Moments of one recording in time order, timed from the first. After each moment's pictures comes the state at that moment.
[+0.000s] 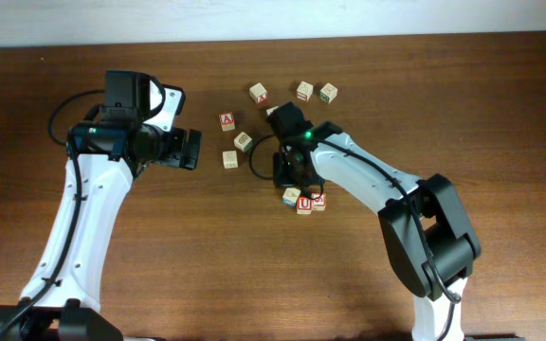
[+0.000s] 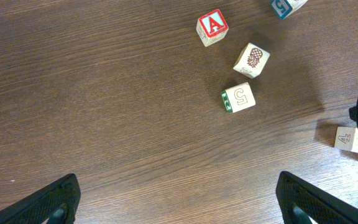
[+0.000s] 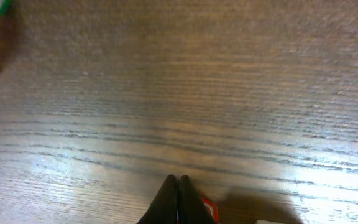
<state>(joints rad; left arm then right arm) -0.07 1.57 1.40 -0.89 0.08 0.16 0.55 2.07 1.49 -0.77 -0.05 0.55</state>
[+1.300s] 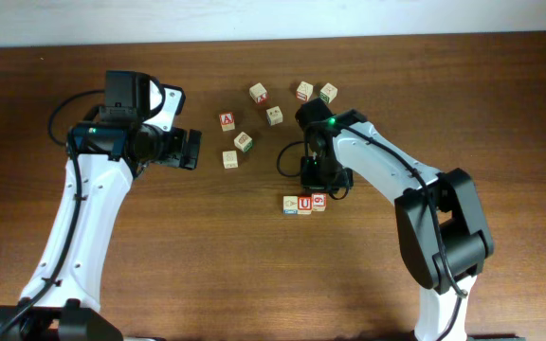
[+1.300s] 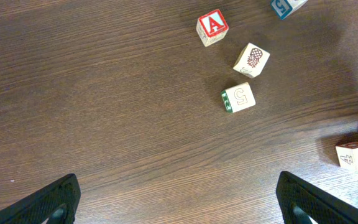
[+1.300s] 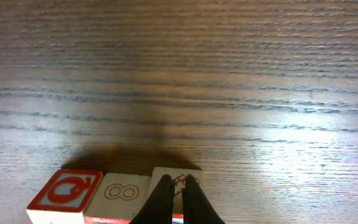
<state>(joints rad) -0.07 1.57 1.40 -0.89 0.08 0.16 0.43 2.06 1.50 -0.99 -0.08 0.47</state>
